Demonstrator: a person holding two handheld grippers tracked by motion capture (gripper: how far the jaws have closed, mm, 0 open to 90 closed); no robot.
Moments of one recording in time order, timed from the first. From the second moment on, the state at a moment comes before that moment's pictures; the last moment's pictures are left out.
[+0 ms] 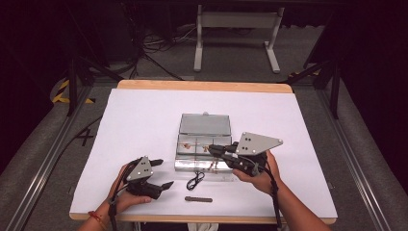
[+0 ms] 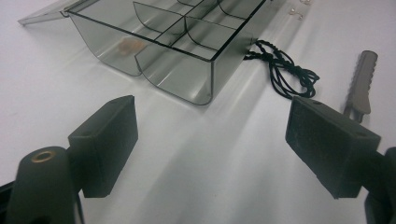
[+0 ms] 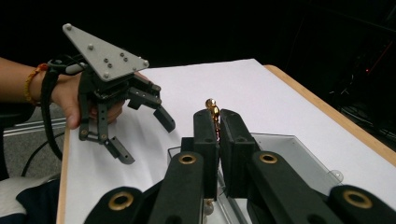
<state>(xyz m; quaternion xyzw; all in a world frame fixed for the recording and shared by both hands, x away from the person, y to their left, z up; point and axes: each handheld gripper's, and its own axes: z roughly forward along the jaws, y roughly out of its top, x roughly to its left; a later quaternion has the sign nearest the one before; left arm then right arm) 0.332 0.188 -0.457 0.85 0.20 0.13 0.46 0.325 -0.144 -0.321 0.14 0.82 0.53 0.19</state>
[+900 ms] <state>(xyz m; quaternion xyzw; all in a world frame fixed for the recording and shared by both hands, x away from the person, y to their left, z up) 0.331 0.188 -0.457 0.86 0.20 0.13 0.46 0.366 -0.128 -0.320 0.16 0.82 0.52 0.19</state>
